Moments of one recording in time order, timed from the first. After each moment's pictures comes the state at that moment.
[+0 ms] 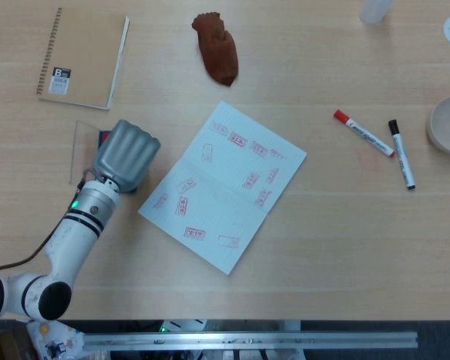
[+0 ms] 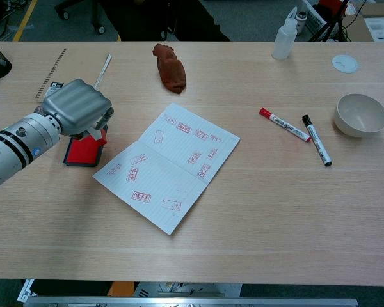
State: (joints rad) left arm -0.76 -1.47 0.03 -1.68 0.98 1.10 1.00; right arm 0.19 -1.07 0.10 -1.56 -1.36 1.32 -0.08
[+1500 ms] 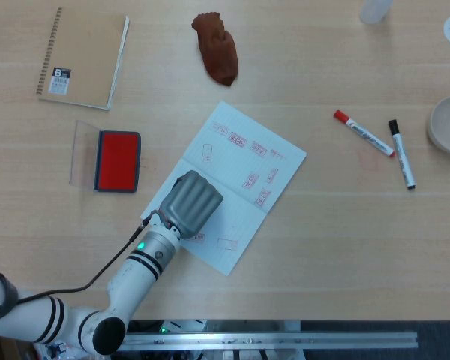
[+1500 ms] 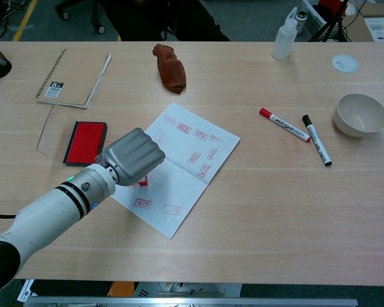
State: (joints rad) left arm -0.80 -1.76 0.09 -1.67 0.91 1.16 1.25; right arm 0.15 -1.04 0.10 -1.53 -1.36 1.35 -0.02
